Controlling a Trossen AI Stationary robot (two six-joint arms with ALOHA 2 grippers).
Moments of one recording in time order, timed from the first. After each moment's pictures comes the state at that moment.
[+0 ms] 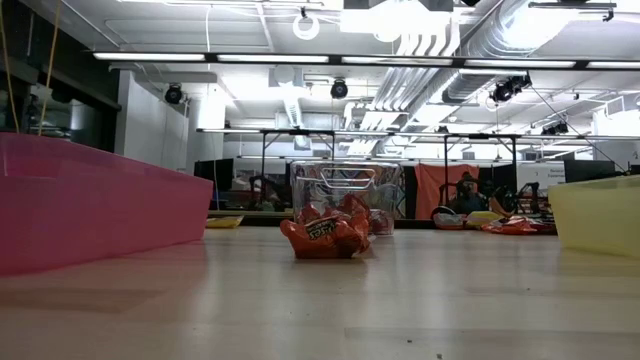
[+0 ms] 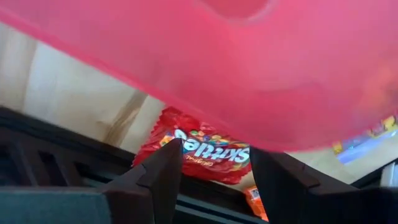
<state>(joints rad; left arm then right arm) -0.96 1.49 0.76 -0.79 0.28 -1.48 0.22 1.24 1.29 -0.66 0.32 0.50</state>
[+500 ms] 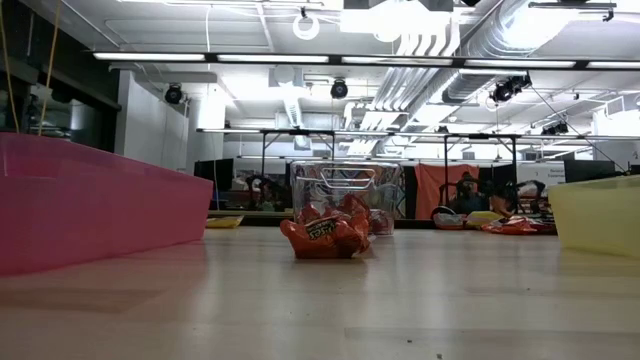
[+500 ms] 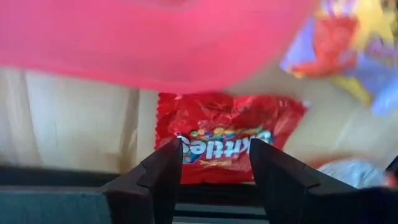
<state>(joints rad) -1.08 1.50 0.76 -0.78 0.17 -1.21 0.22 1.24 1.29 -0.66 0.33 0.50</state>
